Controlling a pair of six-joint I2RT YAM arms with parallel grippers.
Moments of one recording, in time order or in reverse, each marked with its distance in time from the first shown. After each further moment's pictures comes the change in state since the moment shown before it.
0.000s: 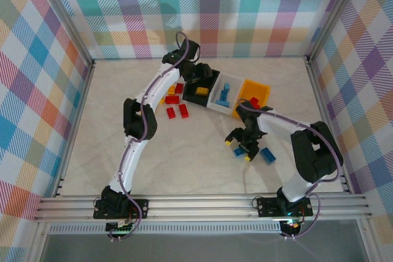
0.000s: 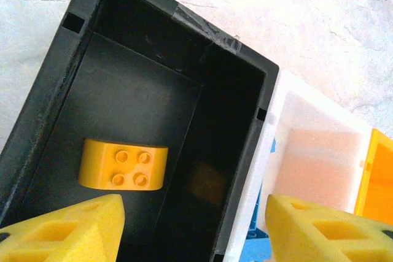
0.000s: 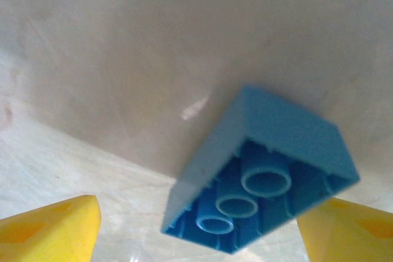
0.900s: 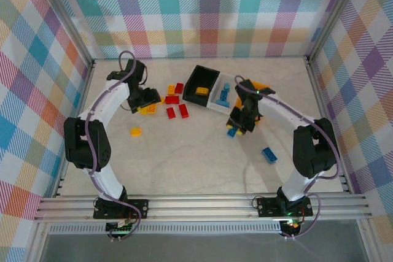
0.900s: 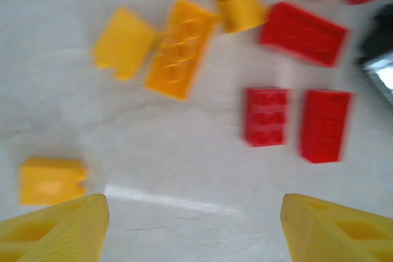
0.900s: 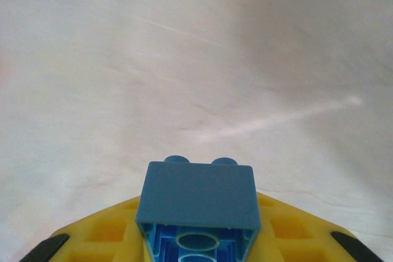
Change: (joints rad) left arm 0.312 -0.761 -1.062 -0.040 -0.122 0.076; right arm -0.016 0.038 0.337 -0.092 0.008 -0.232
